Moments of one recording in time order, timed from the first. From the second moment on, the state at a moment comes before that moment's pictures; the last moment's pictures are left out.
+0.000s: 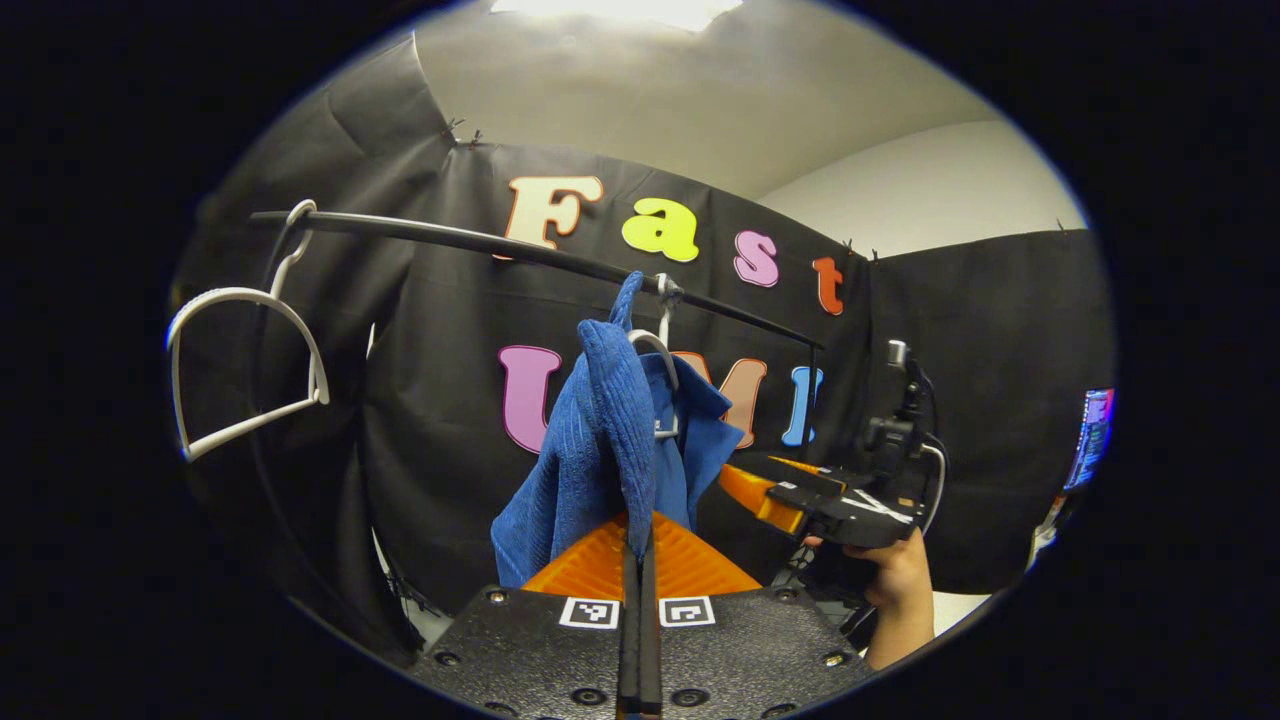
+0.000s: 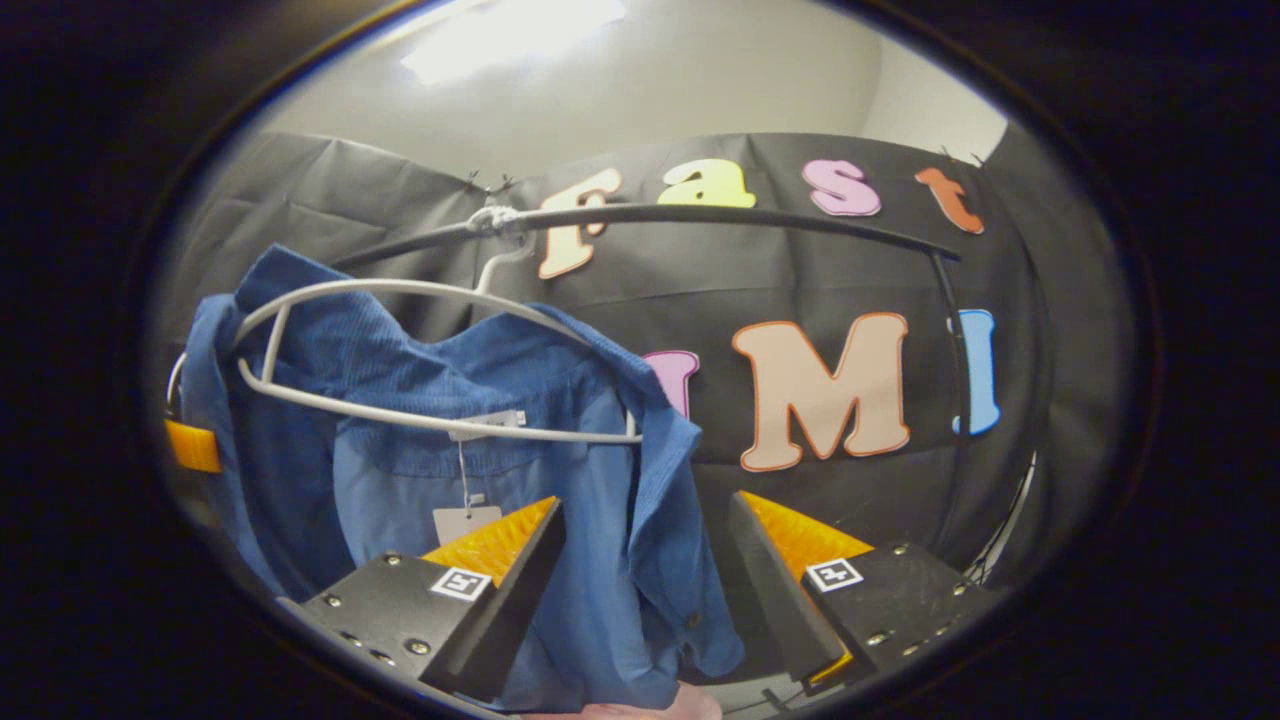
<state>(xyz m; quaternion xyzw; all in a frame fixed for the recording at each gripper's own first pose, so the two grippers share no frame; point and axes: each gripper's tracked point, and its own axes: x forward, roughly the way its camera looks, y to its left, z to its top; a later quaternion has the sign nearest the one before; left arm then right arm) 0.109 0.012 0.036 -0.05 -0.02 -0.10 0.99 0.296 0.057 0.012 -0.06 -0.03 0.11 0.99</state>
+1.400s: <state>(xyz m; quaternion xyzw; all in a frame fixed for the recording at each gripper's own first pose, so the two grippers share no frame) 0.108 0.041 0.047 0.00 -0.03 -0.05 1.00 0.394 0.039 0.047 -0.09 -0.07 0.04 0.99</state>
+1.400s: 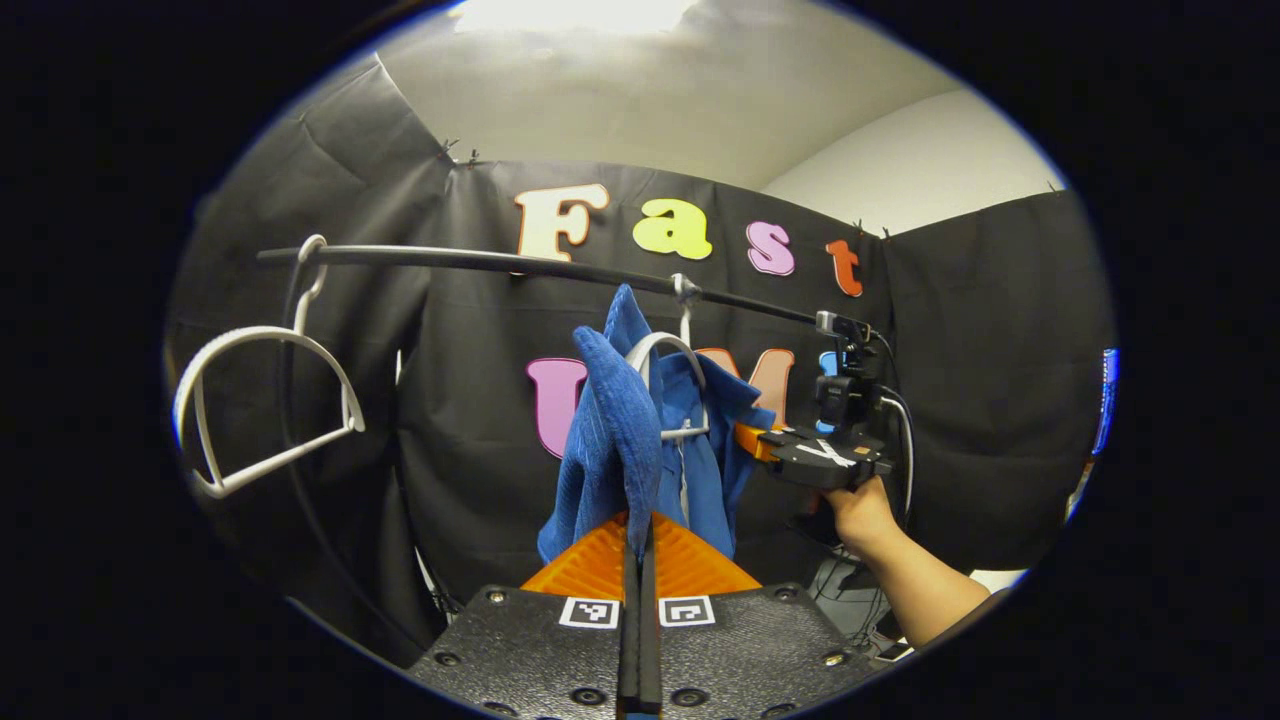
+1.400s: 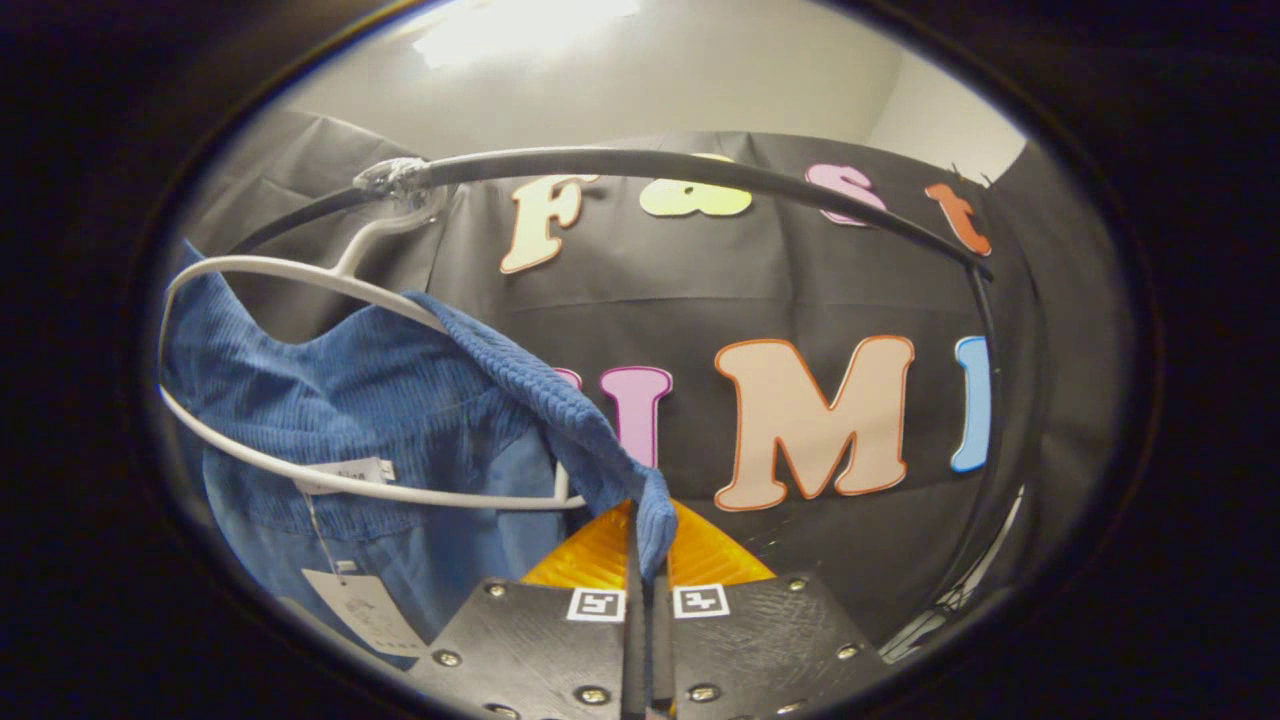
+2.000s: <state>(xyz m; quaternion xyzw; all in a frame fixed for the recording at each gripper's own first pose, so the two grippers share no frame) 0.118 0.080 0.097 0.04 -0.06 0.01 1.00 0.416 0.027 0.066 -0.10 -0.09 0.01 0.99</state>
